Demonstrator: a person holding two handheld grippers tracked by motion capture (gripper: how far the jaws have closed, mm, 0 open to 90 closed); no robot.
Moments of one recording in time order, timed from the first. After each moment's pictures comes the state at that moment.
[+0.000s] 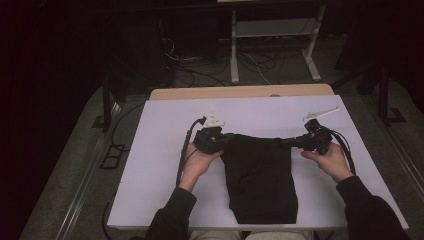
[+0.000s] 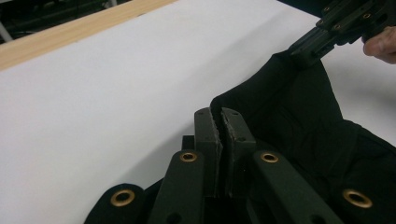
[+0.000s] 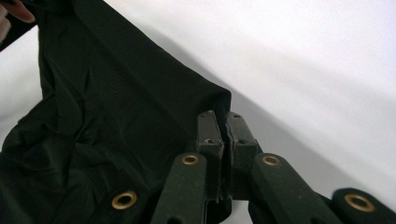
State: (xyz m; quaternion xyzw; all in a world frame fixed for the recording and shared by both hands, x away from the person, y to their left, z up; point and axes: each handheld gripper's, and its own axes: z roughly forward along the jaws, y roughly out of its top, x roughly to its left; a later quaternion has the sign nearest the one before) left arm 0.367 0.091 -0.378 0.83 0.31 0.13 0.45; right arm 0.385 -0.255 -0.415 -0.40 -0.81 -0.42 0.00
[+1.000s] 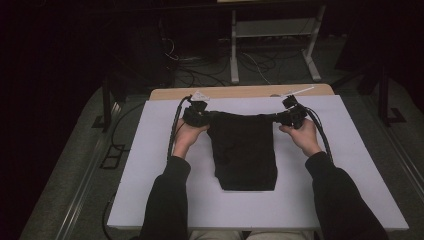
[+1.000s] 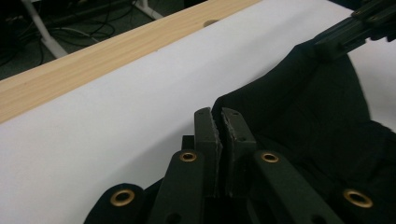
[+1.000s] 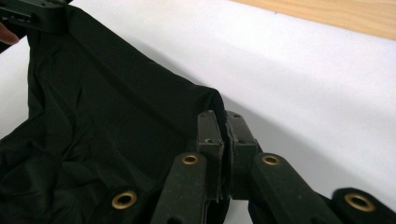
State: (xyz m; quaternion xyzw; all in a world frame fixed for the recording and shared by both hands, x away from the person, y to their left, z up) left arm 0.463 0.123 -0.390 0.82 0.34 0.15 0.44; right arm 0.469 -0.211 -0.410 -0.44 -0.79 -0.43 -0.05
